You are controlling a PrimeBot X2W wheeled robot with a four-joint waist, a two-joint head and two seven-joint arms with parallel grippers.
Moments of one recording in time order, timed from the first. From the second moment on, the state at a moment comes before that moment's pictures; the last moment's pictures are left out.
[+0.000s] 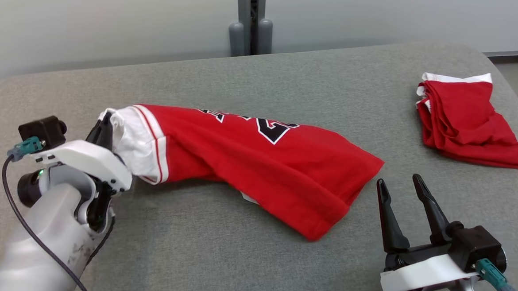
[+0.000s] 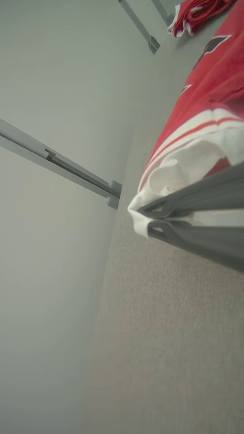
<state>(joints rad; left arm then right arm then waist) -0.73 0.26 -0.61 0.92 -1.08 -0.01 -0.26 -0.11 -0.05 0.17 0.14 0.20 0.13 -0.26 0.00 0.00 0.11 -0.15</state>
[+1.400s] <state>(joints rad) 0.07 0.08 -0.12 0.09 -0.31 0.10 -0.26 0.02 -0.05 0.17 0.15 0.21 0.13 -0.26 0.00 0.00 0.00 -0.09</state>
